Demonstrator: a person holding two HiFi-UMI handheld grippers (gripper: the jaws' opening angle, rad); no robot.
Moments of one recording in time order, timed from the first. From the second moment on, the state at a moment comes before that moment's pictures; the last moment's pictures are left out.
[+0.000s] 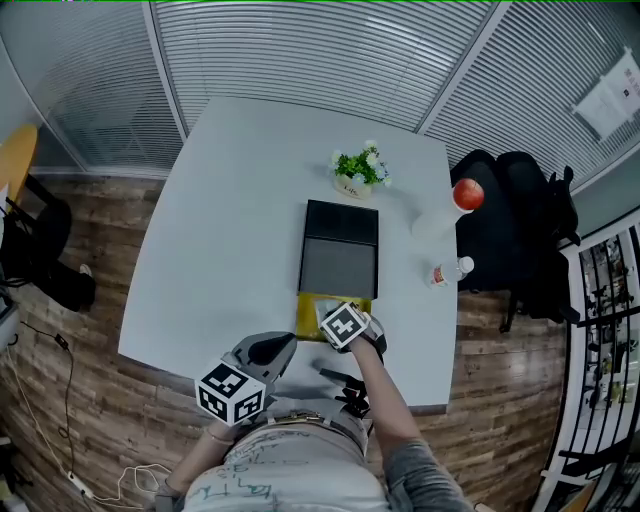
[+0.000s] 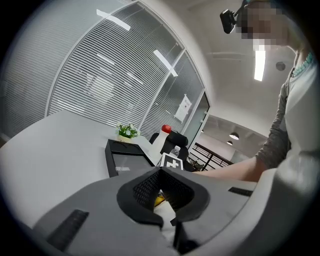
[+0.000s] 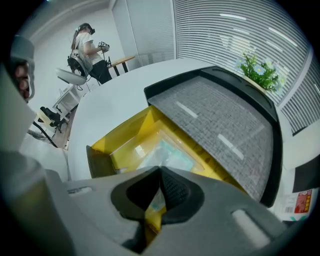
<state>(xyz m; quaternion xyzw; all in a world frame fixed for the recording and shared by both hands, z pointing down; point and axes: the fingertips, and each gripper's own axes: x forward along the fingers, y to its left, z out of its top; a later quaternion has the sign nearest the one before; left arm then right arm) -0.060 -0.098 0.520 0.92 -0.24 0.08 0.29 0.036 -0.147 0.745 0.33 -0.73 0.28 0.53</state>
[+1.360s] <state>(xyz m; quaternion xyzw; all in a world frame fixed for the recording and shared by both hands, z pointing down) -0.043 -0.093 0.523 0.93 -0.23 0.09 0.29 0.029 -0.148 0.744 0.32 -0.75 0.26 0.52</state>
